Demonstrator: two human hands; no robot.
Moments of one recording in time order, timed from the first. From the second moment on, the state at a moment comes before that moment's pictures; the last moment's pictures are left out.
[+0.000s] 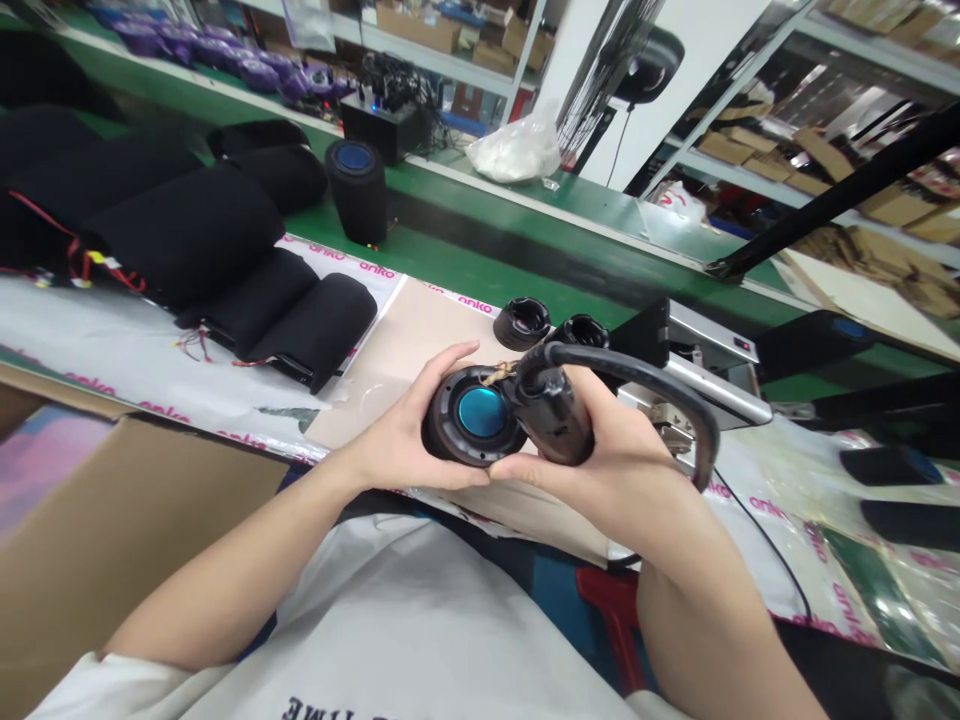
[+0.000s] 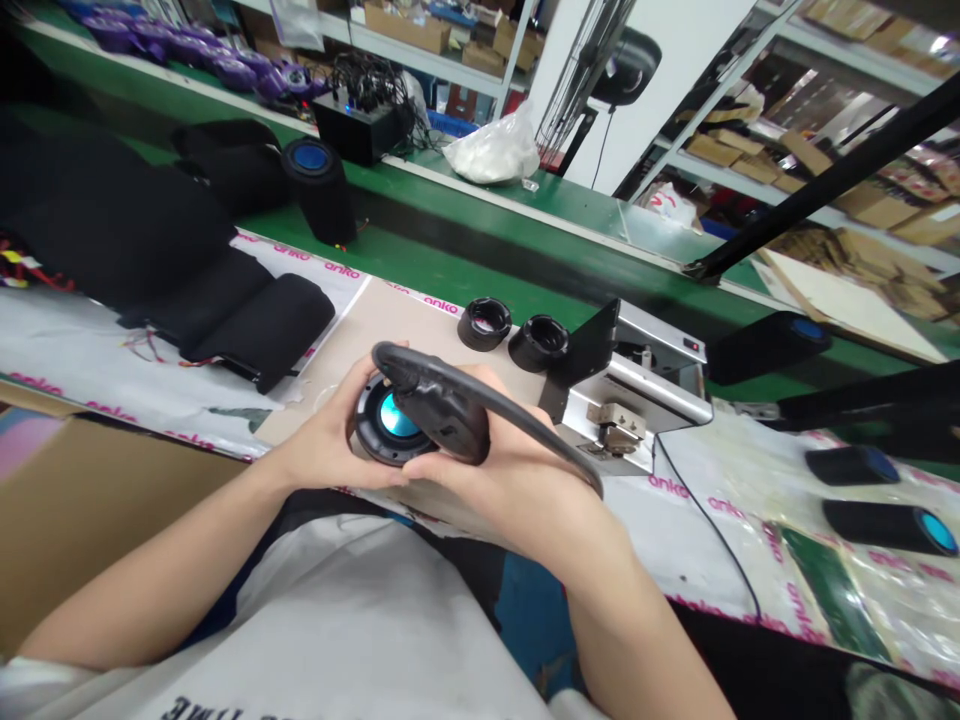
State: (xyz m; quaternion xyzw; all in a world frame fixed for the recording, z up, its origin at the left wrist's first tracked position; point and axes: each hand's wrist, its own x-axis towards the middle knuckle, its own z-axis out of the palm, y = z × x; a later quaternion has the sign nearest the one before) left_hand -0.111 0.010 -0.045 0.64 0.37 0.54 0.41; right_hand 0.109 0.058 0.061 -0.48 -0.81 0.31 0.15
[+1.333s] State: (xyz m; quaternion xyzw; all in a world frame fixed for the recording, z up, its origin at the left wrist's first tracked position) left_hand -0.039 0.058 -0.035 0.66 0.46 0.52 0.29; right_hand 0.268 0.083 0.076 -0.55 -0.58 0.25 0.55
